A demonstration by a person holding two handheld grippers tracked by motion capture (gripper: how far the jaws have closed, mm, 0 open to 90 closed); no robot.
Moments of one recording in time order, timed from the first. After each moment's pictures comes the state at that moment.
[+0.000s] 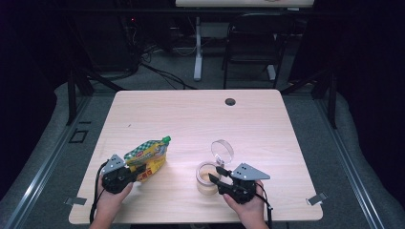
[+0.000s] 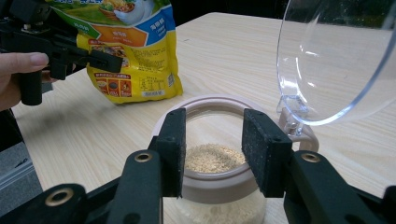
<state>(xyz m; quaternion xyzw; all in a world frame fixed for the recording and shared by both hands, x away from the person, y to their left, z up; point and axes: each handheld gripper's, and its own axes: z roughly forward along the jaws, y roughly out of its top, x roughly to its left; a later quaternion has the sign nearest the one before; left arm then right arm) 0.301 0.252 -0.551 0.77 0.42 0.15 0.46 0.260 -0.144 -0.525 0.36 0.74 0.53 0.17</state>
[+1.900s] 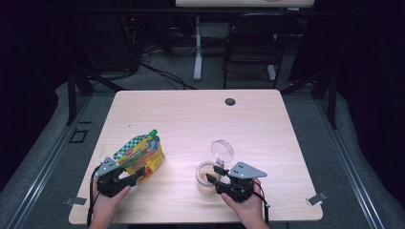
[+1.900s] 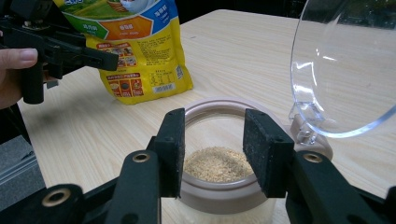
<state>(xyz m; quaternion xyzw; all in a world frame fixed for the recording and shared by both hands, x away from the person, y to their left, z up) 0.292 0.262 -0.553 0.74 0.45 0.17 0.47 0.265 -0.139 -0.525 0.35 0.75 0.53 0.16</state>
